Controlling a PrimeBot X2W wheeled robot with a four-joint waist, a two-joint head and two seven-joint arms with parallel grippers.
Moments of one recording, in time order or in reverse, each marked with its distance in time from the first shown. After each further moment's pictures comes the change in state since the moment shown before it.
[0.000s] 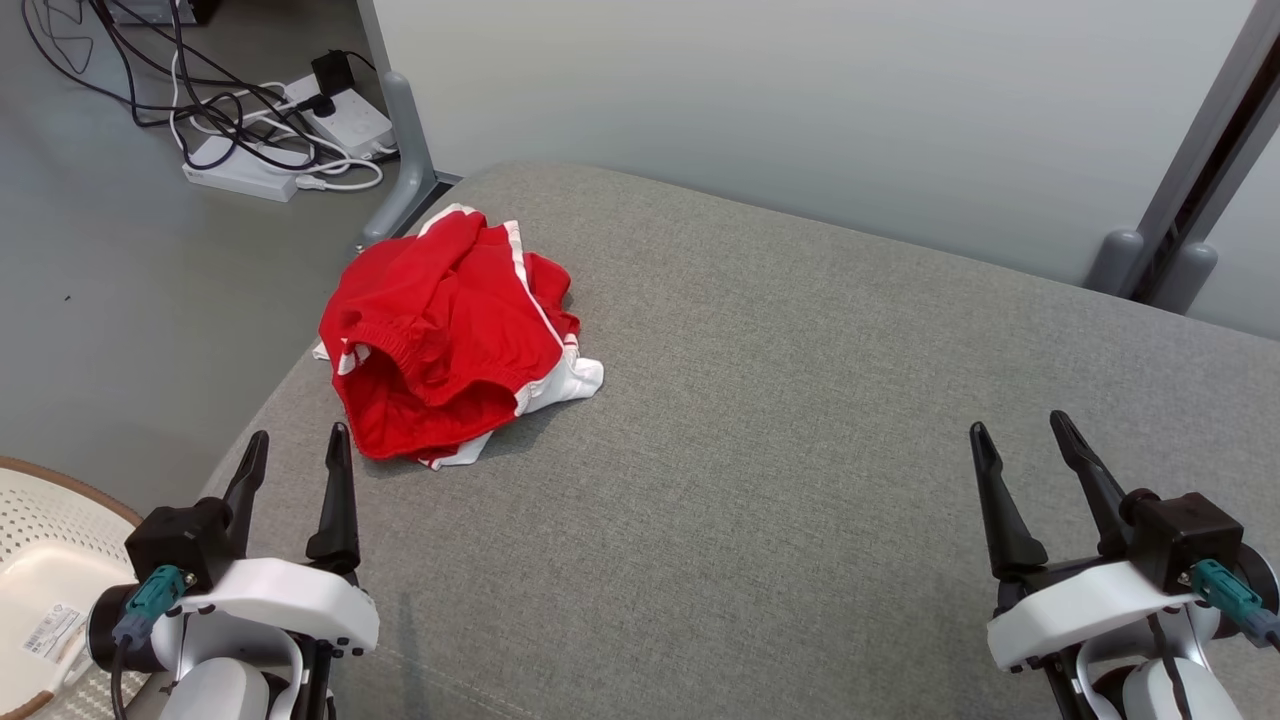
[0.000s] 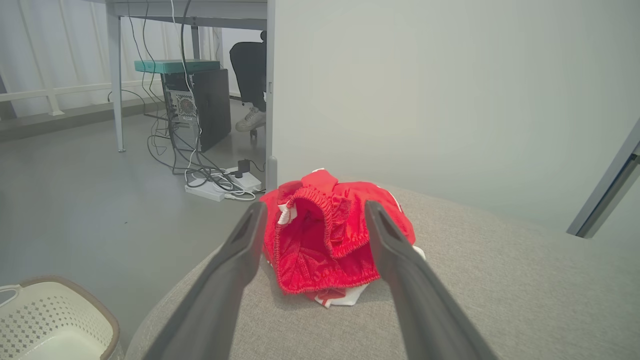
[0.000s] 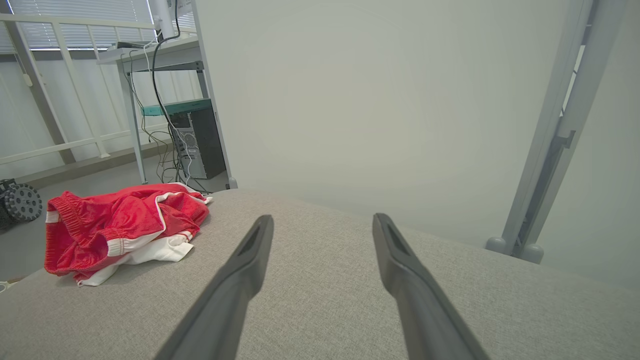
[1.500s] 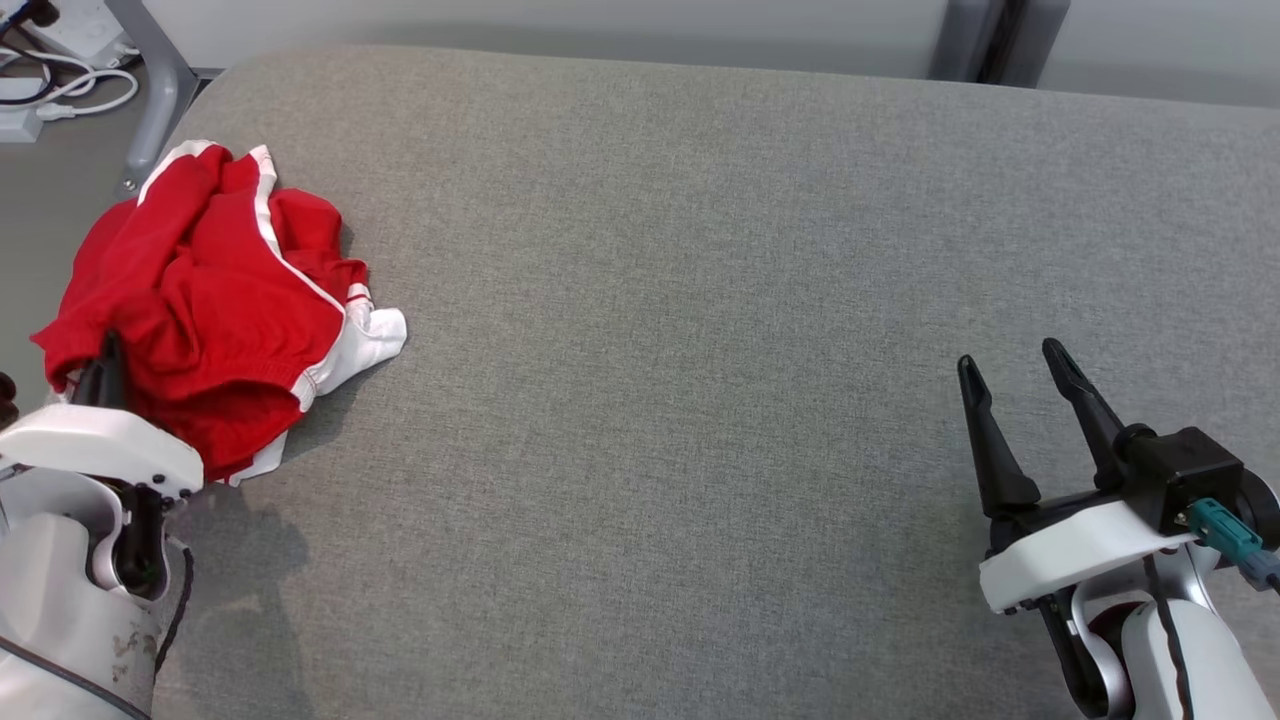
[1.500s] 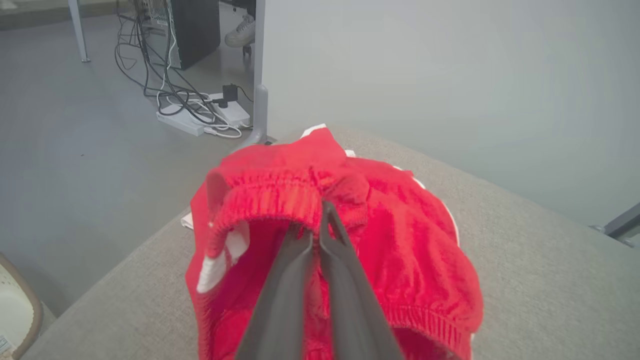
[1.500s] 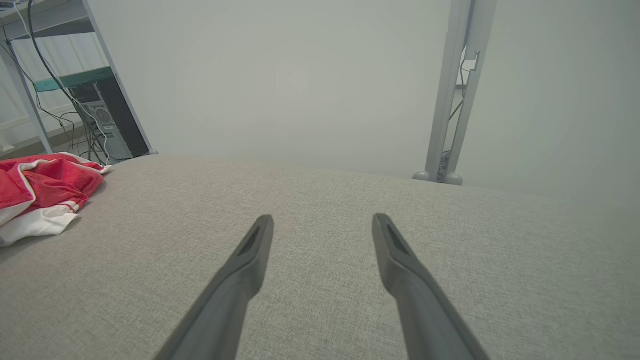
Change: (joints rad) left arm -0.406 0.103 0.132 0.548 -0.229 -0.107 0.044; right arm -0.082 -0.005 0.024 -0.060 -0.035 0.000 0.053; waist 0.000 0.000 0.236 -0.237
